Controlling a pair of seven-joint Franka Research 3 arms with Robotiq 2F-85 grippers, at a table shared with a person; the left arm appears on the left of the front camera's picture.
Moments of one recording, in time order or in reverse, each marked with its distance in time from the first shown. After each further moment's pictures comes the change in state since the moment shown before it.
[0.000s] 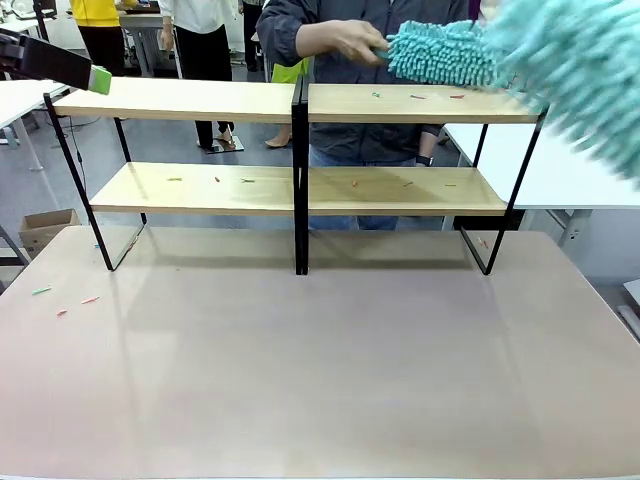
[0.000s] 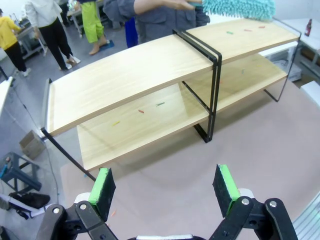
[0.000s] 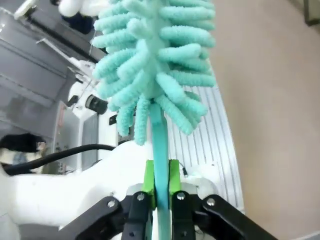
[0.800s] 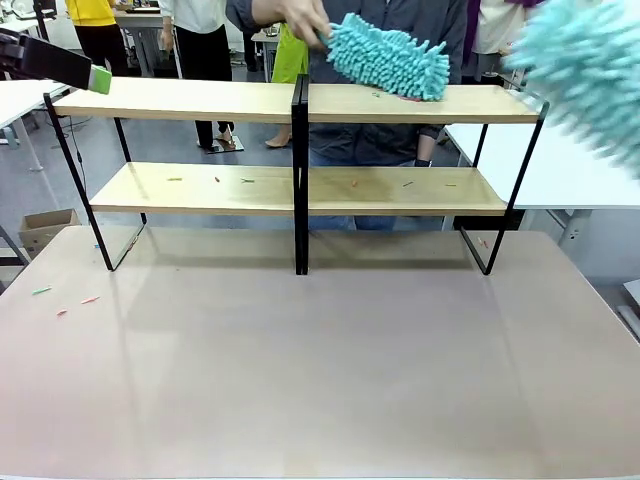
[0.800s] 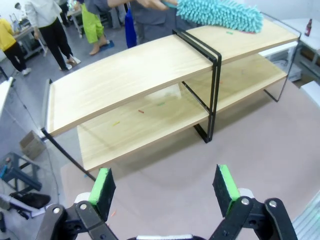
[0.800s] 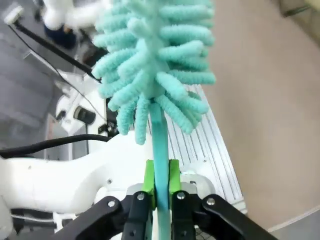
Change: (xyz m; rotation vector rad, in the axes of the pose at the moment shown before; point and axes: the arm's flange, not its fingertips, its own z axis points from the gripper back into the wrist) left arm 0.000 0.000 0.001 0.000 -0.002 -0.001; right arm -0.076 0.033 0.045 -0.106 -0.147 -0.054
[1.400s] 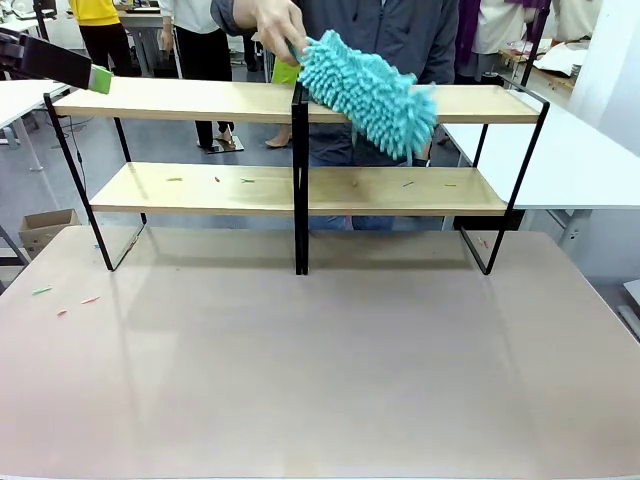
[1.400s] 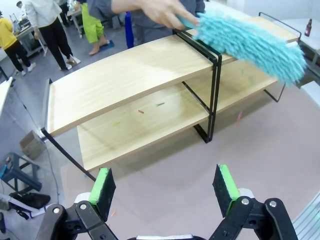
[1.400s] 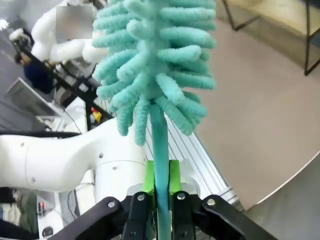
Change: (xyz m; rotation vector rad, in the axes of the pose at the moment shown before) left arm 0.000 0.000 0.000 0.000 0.001 0.000; right arm -0.081 0.007 0.066 -0.137 -0.163 -0.025
